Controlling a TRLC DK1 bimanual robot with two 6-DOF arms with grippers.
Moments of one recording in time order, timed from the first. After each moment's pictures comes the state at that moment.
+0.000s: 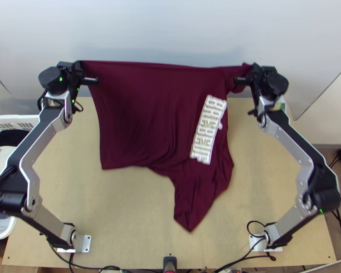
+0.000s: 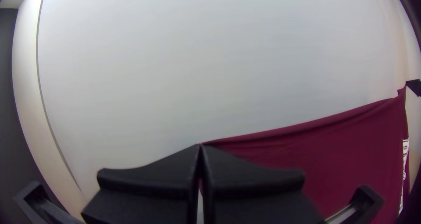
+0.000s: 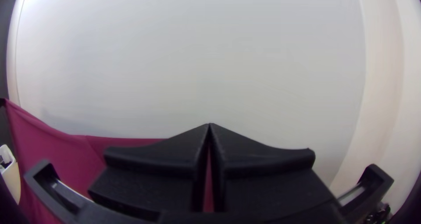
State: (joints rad) left arm -0.03 1.74 1.50 0.29 -0.10 0.19; right arm 0.15 1.78 1.44 0.41 0.20 0.00
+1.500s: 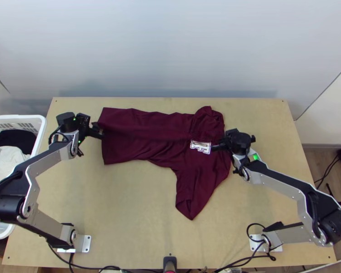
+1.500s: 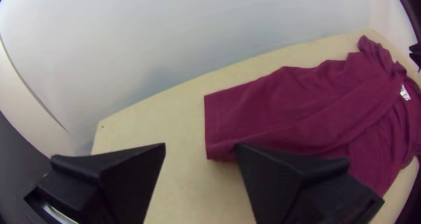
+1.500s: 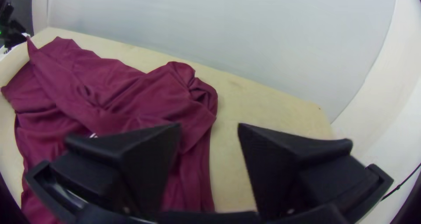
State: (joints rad) left arm 0.02 1.65 0.93 0.21 0.00 0.38; right arm 0.42 1.52 0.68 0.41 0.37 -0.11
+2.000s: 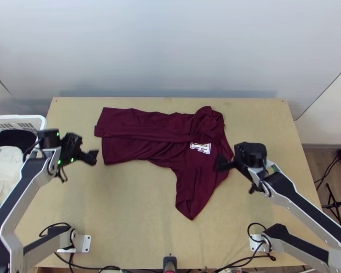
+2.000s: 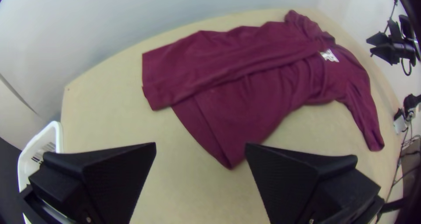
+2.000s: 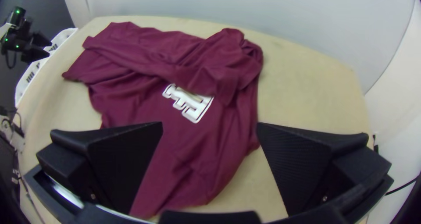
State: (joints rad) left arm 0.06 1.16 0.81 -0.44 0.26 0.44; right arm 0.47 1.08 0.66 -0.22 0.09 0.08
